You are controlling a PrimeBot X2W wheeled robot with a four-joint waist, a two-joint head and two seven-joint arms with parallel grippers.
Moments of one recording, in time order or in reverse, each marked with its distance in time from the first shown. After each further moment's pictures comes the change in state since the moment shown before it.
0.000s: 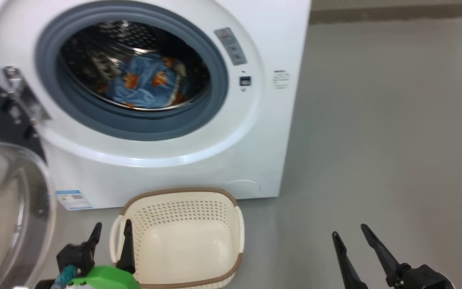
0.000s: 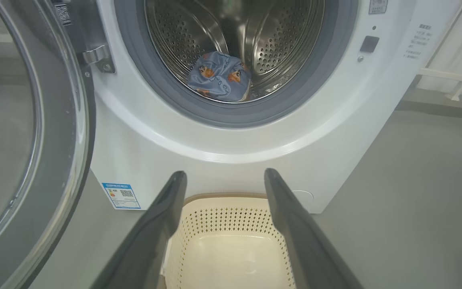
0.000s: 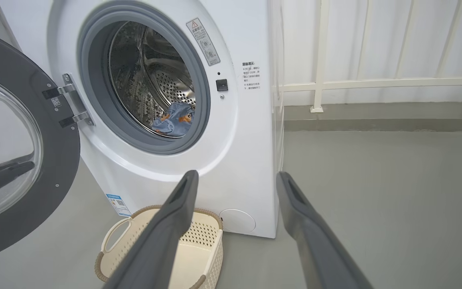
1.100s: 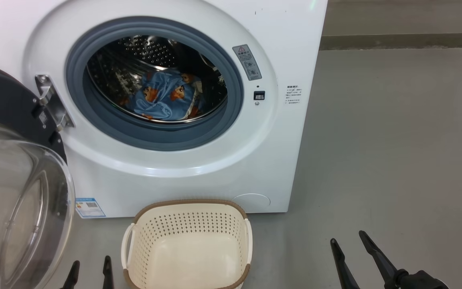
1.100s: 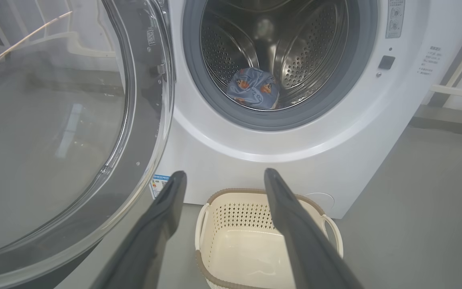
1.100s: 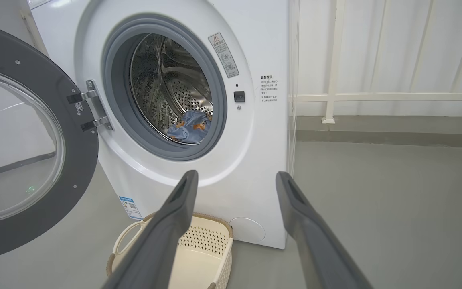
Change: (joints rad) left arm 0.270 0.002 0.102 -0.256 0.035 -0.045 0.000; right arm 0.022 0.000 0.003 0.001 -0.007 0.000 0.000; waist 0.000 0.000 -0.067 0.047
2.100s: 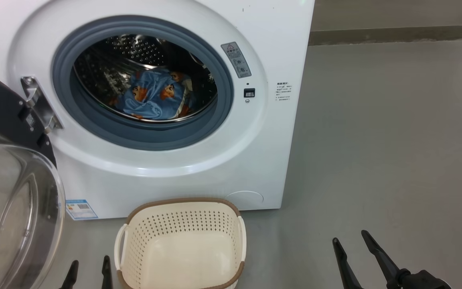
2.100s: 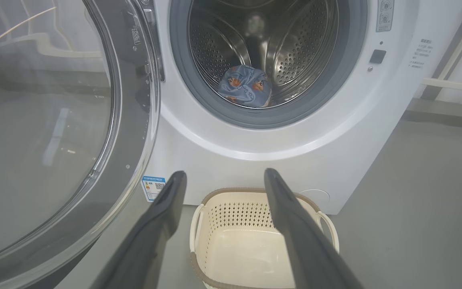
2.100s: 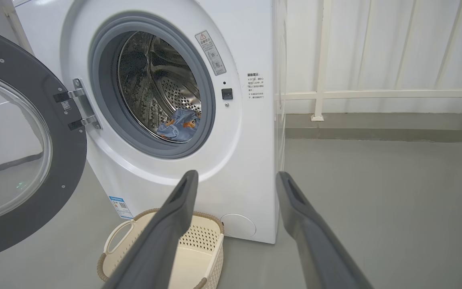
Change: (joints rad) left arm 0.001 0.000 0.008 -0.003 0.013 -0.008 0.000; right arm 0.000 0.000 -0.010 -0.001 -0.007 0.000 0.000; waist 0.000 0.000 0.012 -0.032
